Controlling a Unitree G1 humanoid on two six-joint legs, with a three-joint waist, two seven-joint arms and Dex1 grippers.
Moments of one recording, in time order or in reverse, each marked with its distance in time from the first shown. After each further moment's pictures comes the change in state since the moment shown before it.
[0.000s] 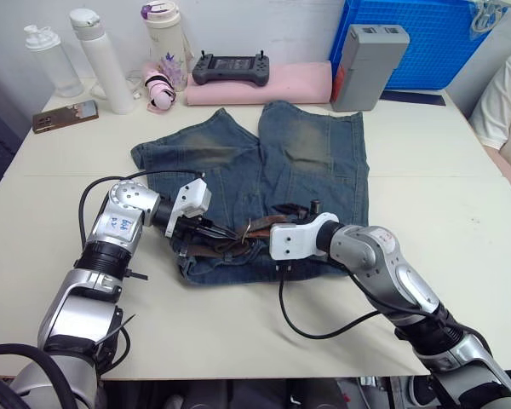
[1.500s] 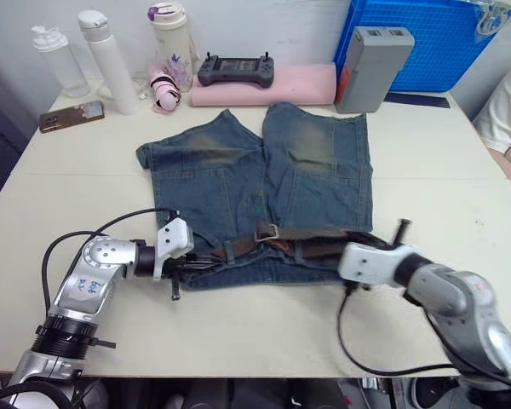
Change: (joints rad) left arm 0.518 0.126 0.115 -0.612 -0.067 0.265 0.365; right arm 0.490 -0.217 -0.424 -0.273 0.038 0.063 -0.008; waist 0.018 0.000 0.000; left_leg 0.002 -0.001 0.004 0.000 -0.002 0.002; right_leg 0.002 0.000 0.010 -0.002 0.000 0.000
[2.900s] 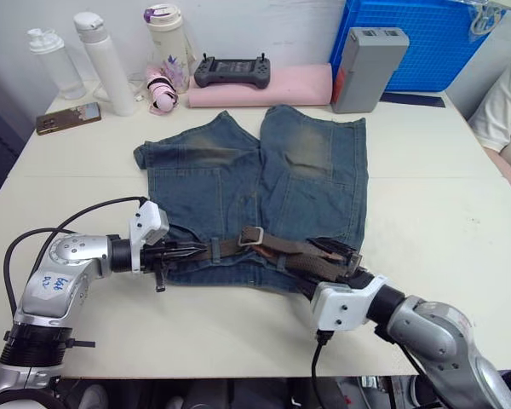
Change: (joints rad) left arm 0.044 0.068 0.150 -0.142 -0.156 0.218 0.062; right arm 0.118 0.130 0.175 -0.223 0.057 -0.129 -0.064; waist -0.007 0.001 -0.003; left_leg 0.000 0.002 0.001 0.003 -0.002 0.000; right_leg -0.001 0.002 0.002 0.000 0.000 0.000
